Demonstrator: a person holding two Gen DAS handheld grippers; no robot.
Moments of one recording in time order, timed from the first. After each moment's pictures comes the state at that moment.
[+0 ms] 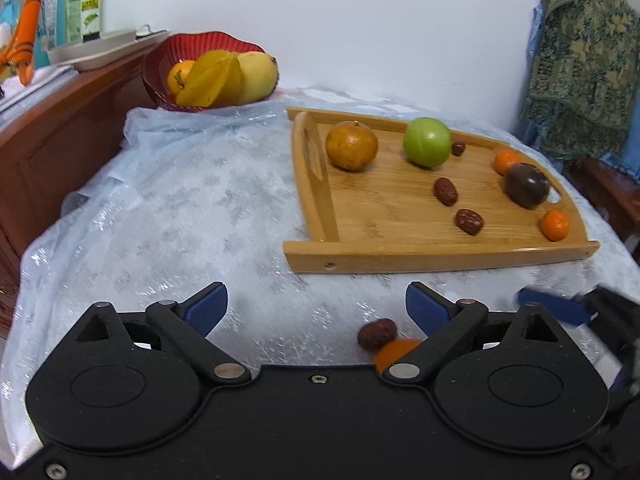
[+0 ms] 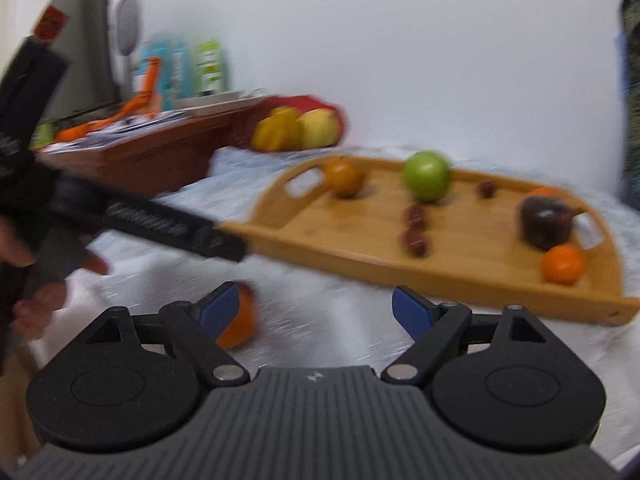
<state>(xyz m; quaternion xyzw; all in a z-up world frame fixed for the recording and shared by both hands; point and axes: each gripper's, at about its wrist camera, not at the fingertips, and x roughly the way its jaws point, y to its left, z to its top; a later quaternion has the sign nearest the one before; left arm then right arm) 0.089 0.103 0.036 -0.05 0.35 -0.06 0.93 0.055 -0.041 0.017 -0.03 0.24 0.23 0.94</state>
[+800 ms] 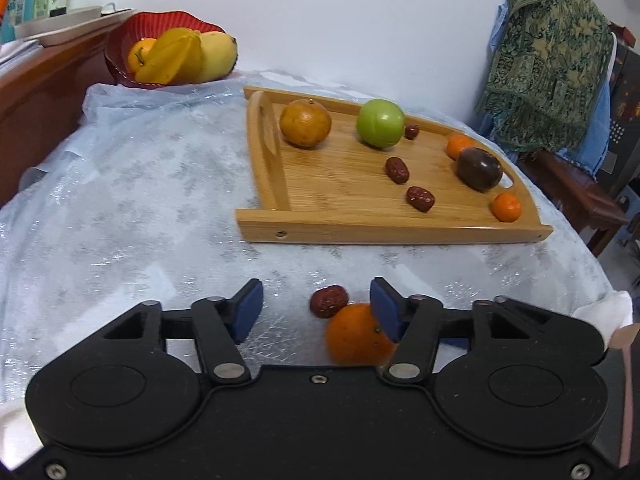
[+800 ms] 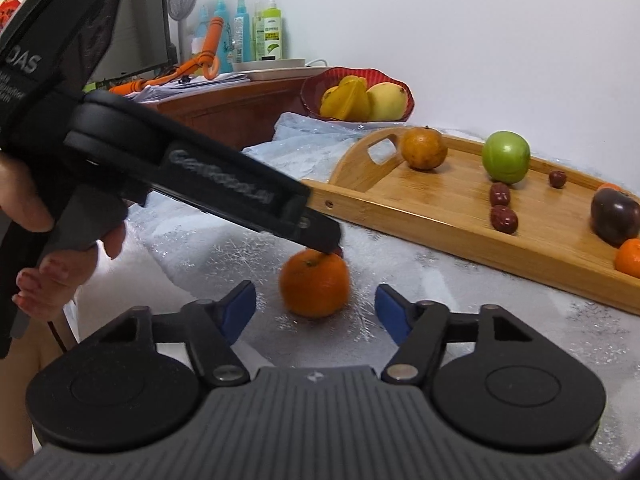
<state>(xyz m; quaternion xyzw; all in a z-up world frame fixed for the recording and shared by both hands) 0.079 0.100 0.029 -0.08 0.37 -0.13 0.92 0.053 -0.002 -0.002 -0.07 0.26 0.27 0.93</state>
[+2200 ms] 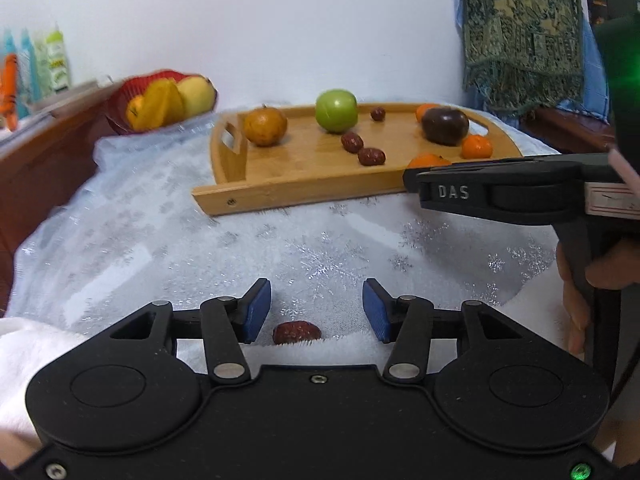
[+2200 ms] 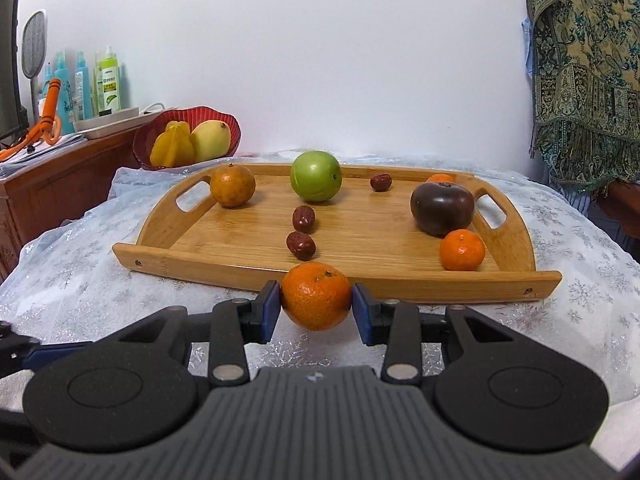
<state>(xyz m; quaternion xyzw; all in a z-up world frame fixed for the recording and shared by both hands) -0.013 0.026 0.007 0.04 0.29 -0.08 0.95 0.068 -0.072 0.018 -0.01 0.23 0.05 0.97</state>
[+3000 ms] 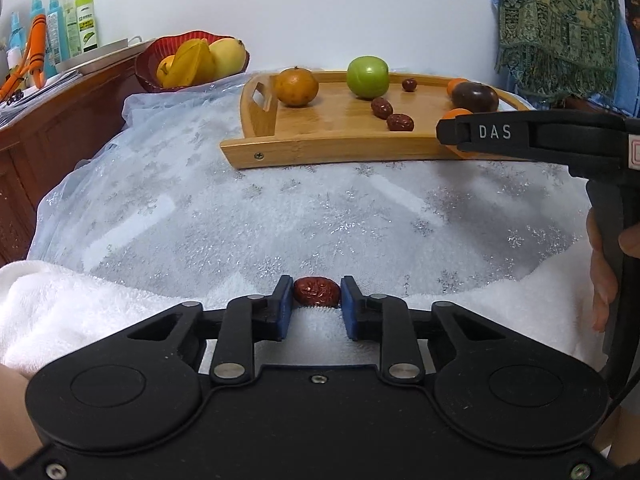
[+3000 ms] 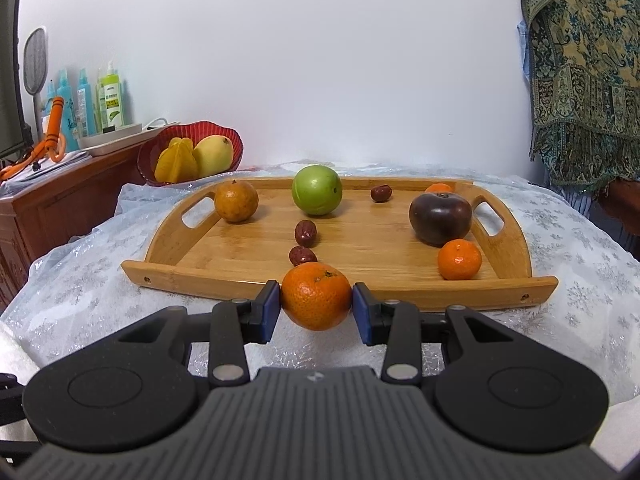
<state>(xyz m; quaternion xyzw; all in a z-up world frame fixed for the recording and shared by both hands) -0.012 0.031 0.000 0.02 0.35 -0.04 0.94 0.063 -0.078 0.027 0.01 0.22 0.05 0.97</state>
